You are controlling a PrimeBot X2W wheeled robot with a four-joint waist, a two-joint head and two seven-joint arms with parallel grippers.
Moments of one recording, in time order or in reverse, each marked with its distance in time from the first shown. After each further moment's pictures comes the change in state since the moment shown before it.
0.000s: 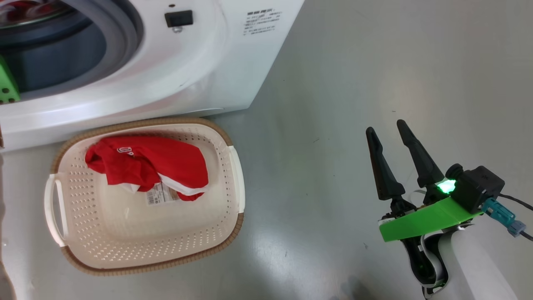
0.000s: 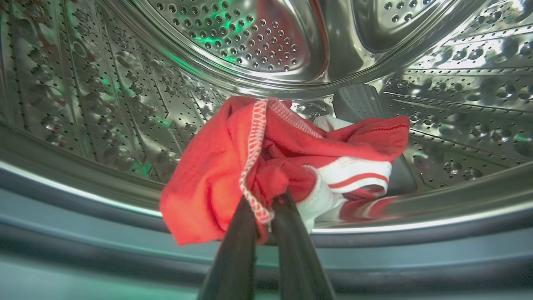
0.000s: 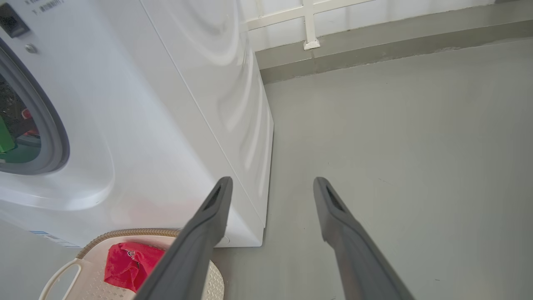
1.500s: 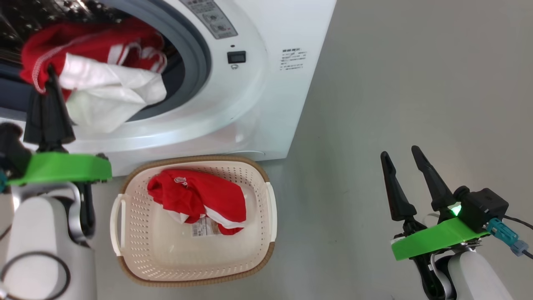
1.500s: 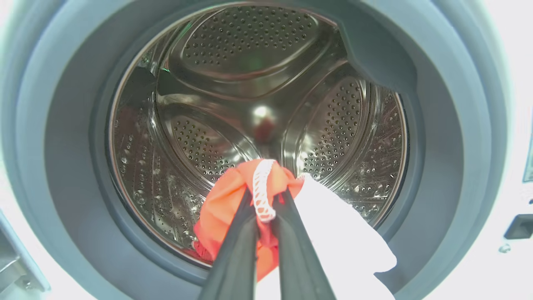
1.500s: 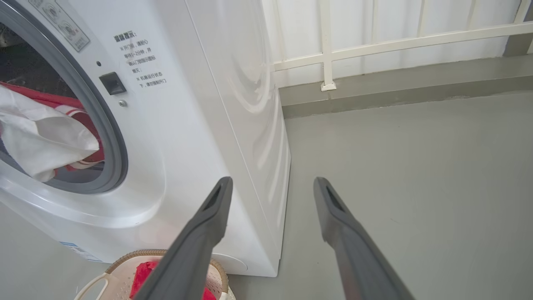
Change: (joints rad) left arm 0.657 -0.244 0.121 -0.938 -0.105 -0.109 -0.001; right arm 0.087 -0.001 -0.064 0.028 -0.062 0.000 0.000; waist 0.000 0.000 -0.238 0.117
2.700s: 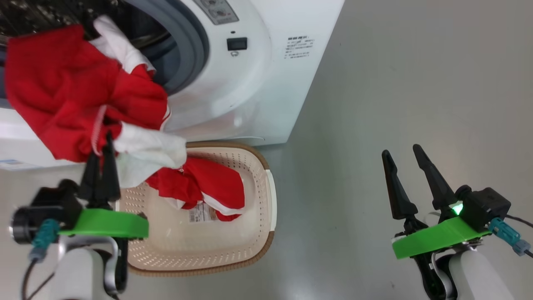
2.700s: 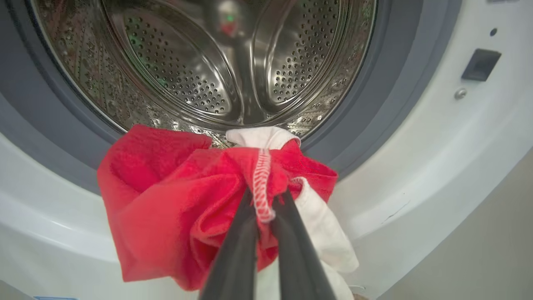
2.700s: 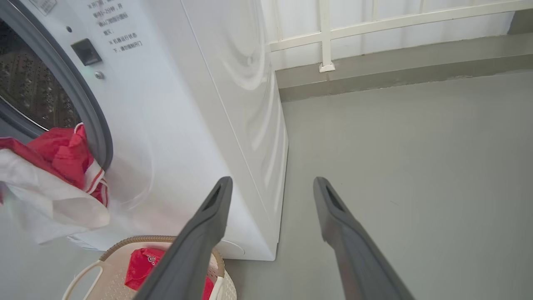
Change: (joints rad) left arm 0.221 -0.027 -0.083 -0.062 -0.038 -0.023 0.000; right arm 0.003 0.000 -0.005 -0.010 0.000 0.000 0.000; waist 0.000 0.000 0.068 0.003
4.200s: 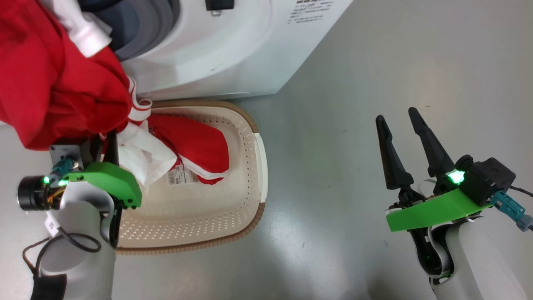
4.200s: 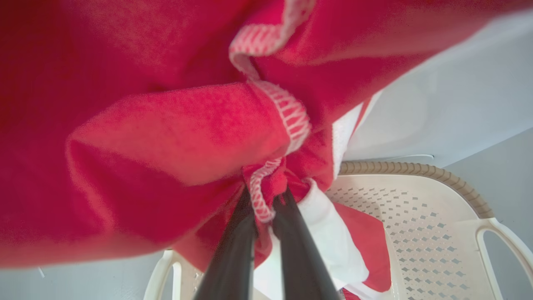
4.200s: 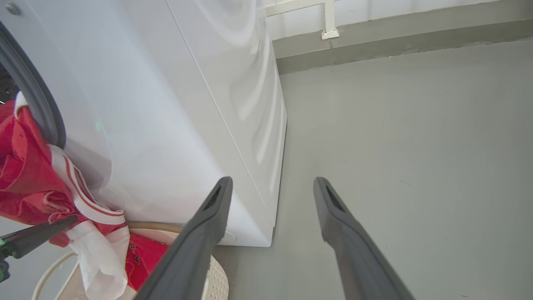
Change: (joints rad) left arm -0.364 0.046 -0.019 0.666 0.082 -0.027 0.000; right arm -0.114 -0.001 0.031 -0.030 0.012 0.000 0.000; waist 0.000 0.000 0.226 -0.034
